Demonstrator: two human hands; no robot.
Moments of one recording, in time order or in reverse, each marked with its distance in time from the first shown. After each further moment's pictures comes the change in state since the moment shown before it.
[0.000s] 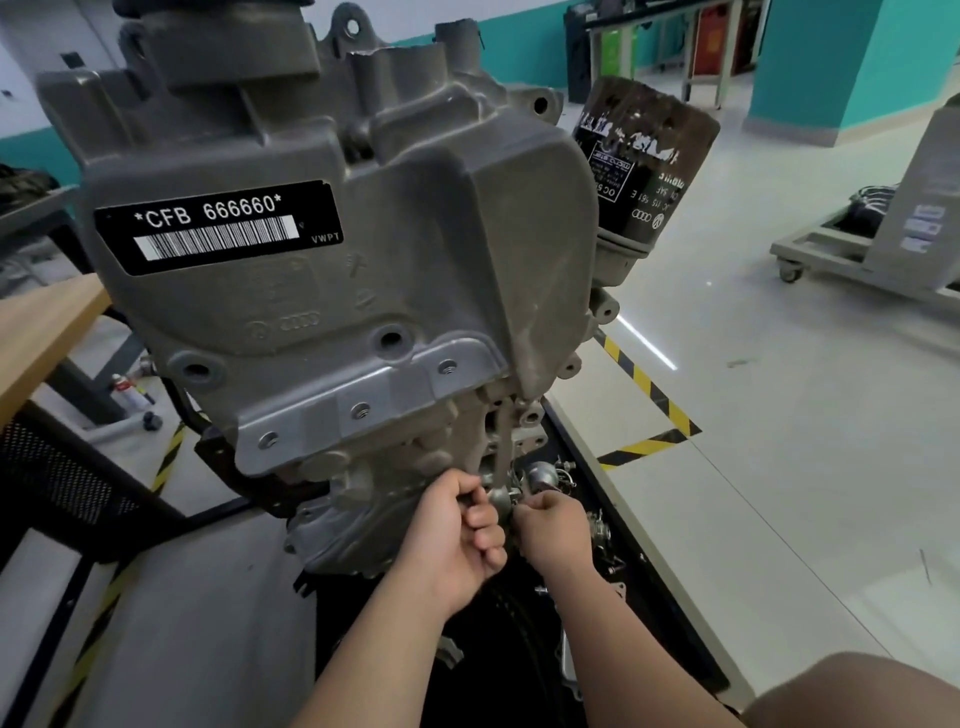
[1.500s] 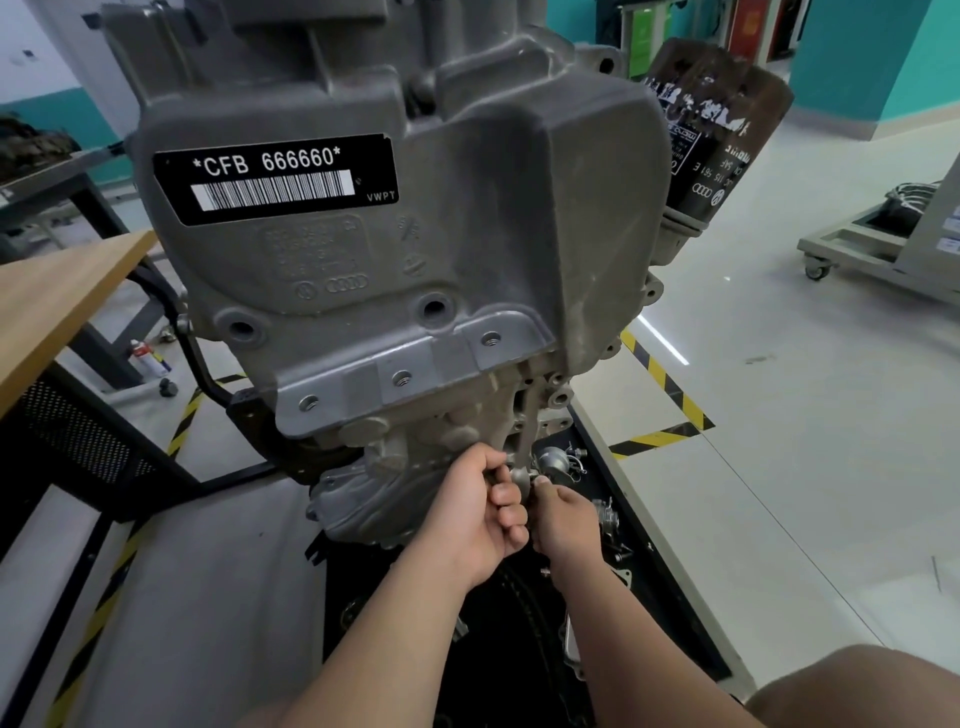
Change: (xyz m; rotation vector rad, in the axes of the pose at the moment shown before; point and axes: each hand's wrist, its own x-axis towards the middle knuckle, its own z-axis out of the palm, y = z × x) left_hand -0.005 0.003 0.003 0.028 -0.001 -0.045; right_hand -0.004 0.013 0.011 0.310 -0.028 0.107
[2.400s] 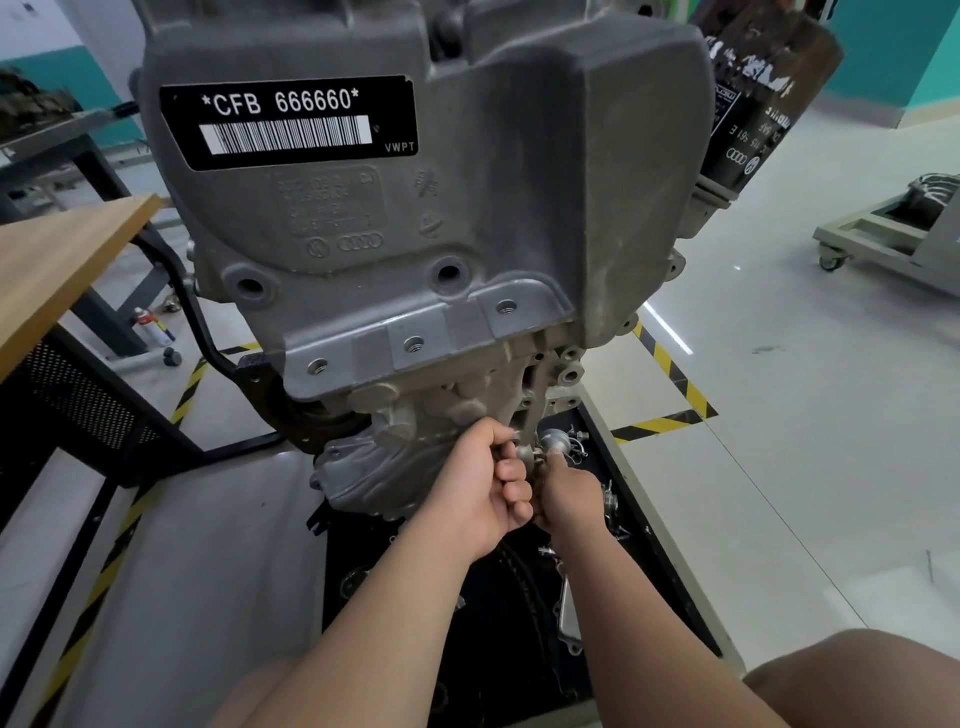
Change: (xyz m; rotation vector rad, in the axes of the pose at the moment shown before) left_hand 0.003 0.000 -0.001 0.001 0.003 -0.001; right_hand 0.008 -0.007 0.004 0.016 -0.015 0.089
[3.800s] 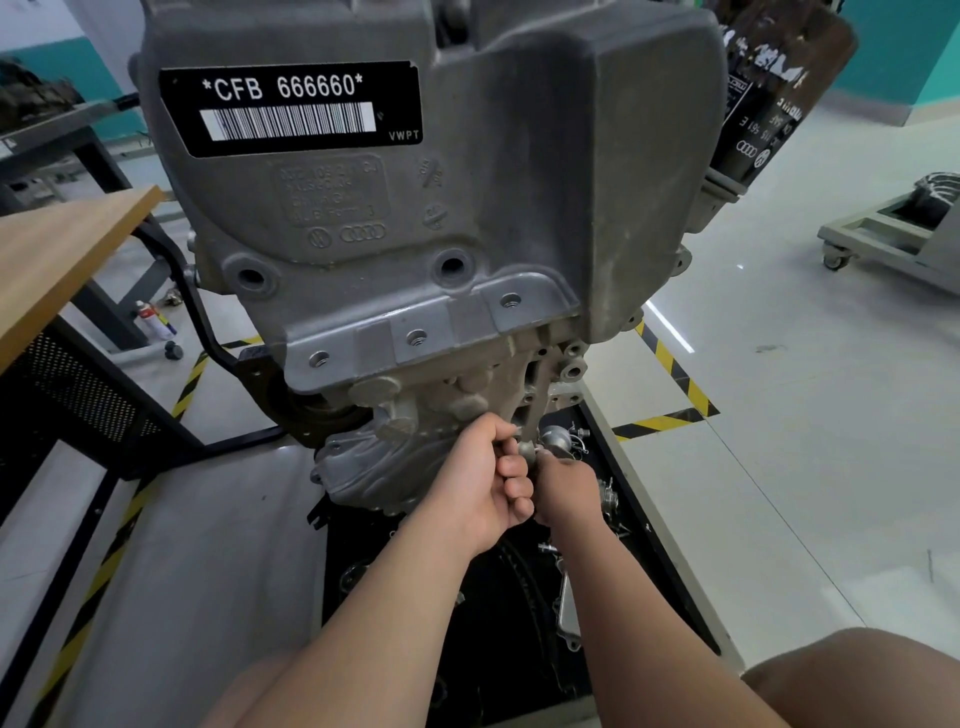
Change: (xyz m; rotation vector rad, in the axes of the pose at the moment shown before) left_hand 0.000 0.000 -0.001 0.017 -0.004 0.009; right_hand -0.005 -0.006 0.002 -0.260 0.021 -0.066
